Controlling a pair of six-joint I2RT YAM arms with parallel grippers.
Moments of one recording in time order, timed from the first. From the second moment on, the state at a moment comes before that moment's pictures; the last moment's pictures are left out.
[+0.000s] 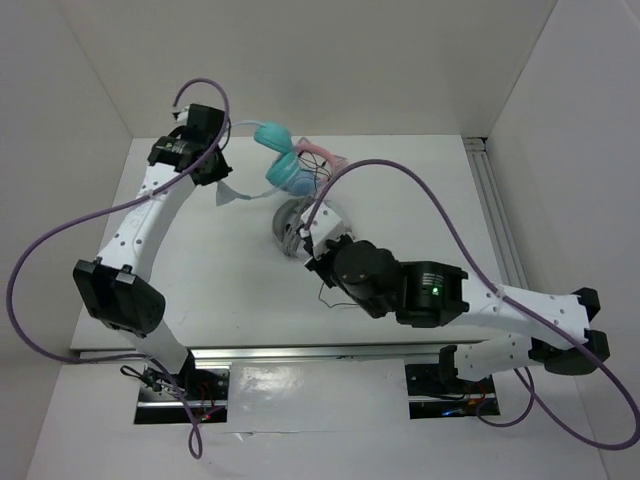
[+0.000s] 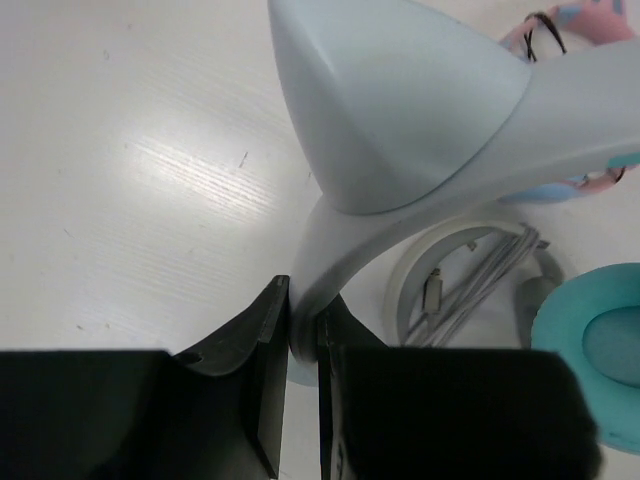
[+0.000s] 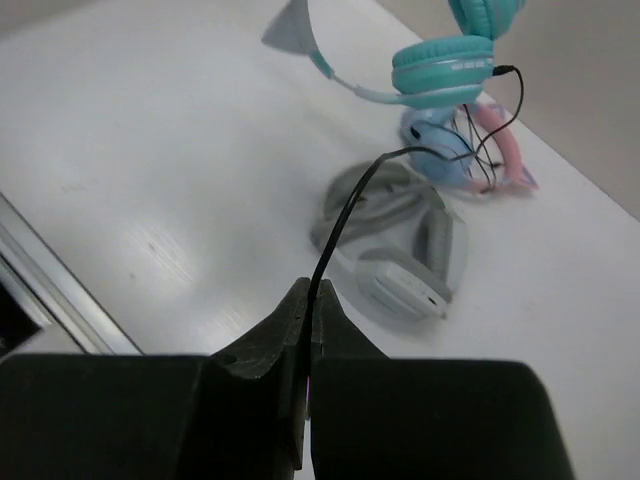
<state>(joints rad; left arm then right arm) -0.21 1.63 1.77 -0.97 -0.36 -0.63 1.36 1.17 1.37 -0.48 0.66 0.00</state>
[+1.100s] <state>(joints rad) -0.75 1.46 1.39 -0.62 -0.72 0.15 1.38 0.97 1.22 -0.15 1.18 -0.47</state>
